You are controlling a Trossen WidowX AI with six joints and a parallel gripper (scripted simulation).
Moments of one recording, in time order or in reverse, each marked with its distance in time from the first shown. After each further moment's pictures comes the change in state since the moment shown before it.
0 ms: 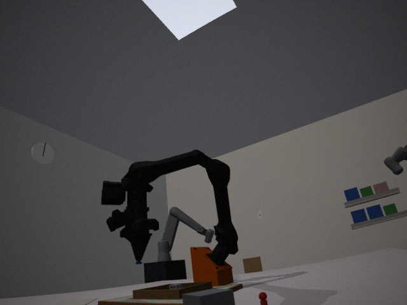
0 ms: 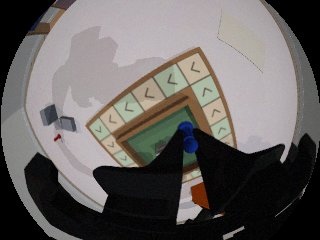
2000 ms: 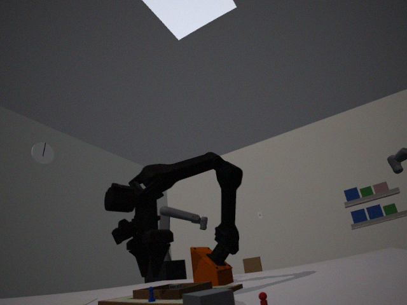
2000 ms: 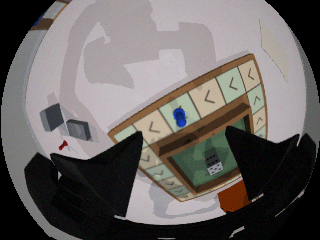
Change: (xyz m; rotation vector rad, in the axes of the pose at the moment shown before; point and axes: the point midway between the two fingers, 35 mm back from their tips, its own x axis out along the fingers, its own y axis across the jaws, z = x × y) arm 0.042 0.087 0.001 -0.002 0.001 0.030
